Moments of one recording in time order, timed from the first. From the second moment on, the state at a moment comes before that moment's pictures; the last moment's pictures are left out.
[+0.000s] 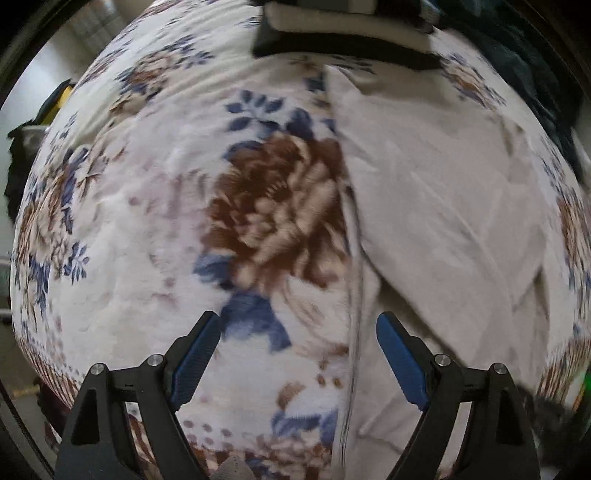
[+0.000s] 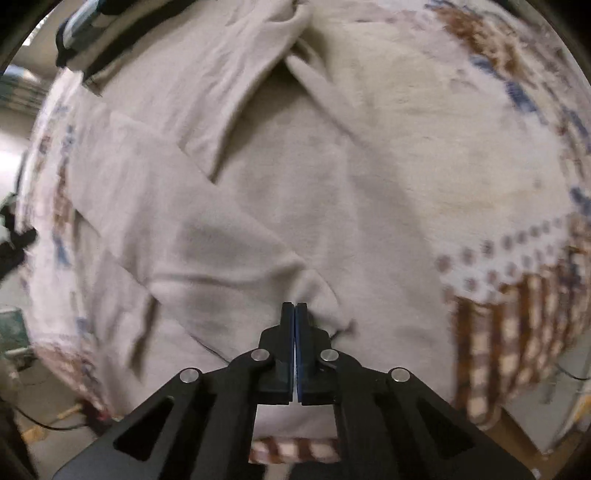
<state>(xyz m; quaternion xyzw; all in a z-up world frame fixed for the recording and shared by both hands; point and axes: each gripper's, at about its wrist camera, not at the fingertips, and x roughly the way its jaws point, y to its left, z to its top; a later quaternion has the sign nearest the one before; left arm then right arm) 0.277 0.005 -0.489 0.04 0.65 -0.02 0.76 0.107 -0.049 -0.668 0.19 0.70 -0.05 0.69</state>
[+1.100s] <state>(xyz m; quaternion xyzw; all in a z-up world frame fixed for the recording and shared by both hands) 0.333 0.016 -0.494 0.00 0.66 0.02 0.76 0.017 -0.208 -0.607 0.21 0.72 -0.08 0.66</state>
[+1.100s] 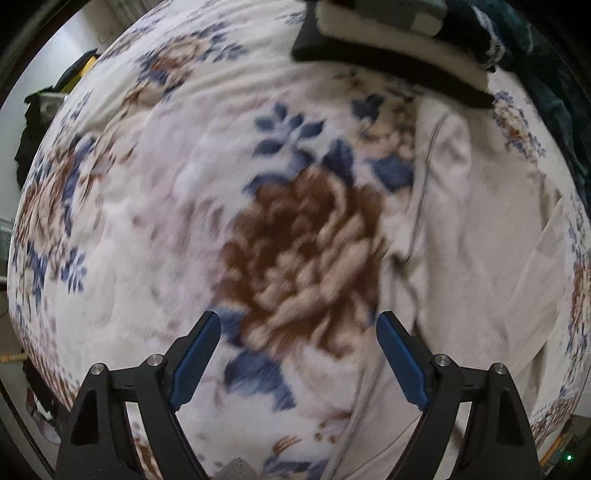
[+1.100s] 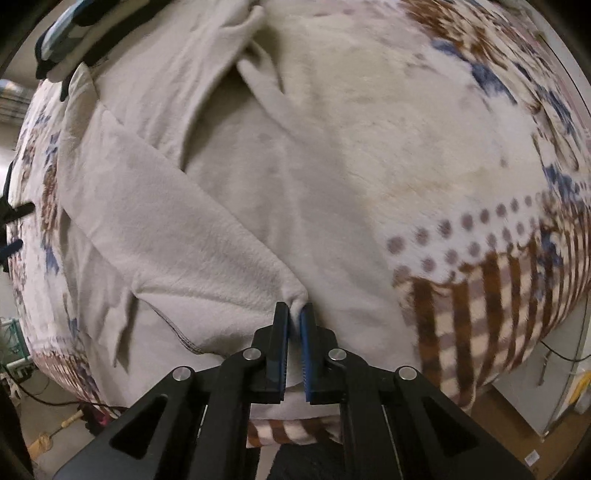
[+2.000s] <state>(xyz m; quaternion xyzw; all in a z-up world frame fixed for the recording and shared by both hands) 0.357 0.016 -0.486 0.00 0.65 -0.11 0.75 0.023 -0.389 -0.562 0.33 0.69 -0.10 0.63</state>
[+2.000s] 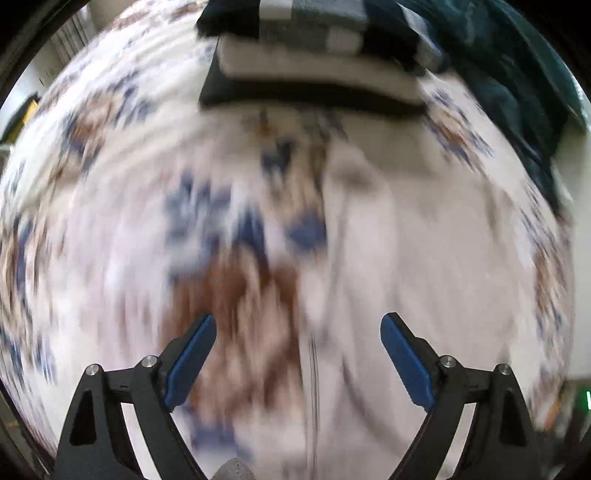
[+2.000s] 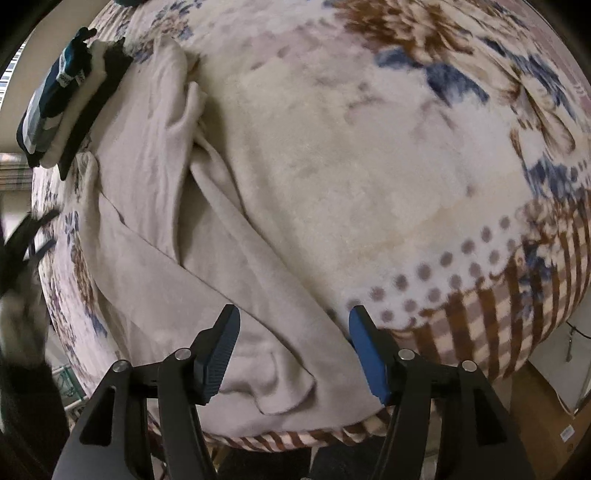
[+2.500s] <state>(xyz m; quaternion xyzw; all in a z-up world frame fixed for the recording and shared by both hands) 0.136 0.063 -0.580 -0.11 0.78 -0.07 0.61 -0.040 -0.429 -0.600 0.29 0.79 0.00 0.54</state>
